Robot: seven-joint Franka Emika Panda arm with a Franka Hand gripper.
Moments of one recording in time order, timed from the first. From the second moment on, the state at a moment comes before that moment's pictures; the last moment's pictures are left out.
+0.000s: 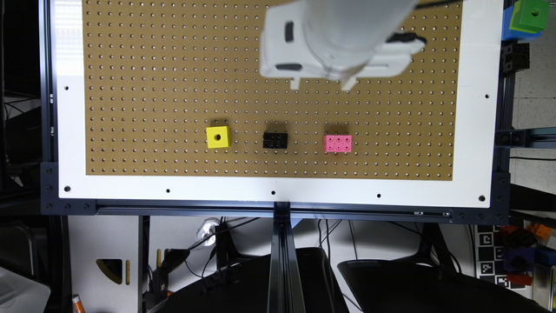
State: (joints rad) arm 0.01 0.08 0.19 -2.25 0.01 2.38 0.95
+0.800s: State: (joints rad) arm 0.01 0.20 0.23 -2.11 0.01 2.38 0.98
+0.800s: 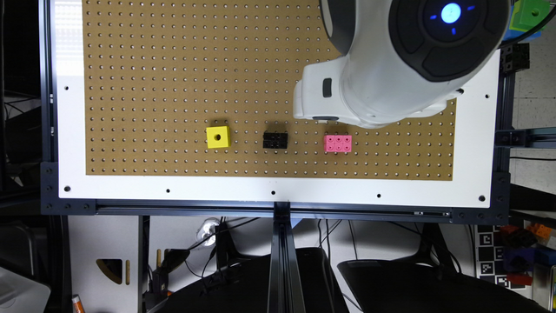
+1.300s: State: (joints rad) arm 0.00 0.23 0.22 -2.07 0.00 2.38 0.98
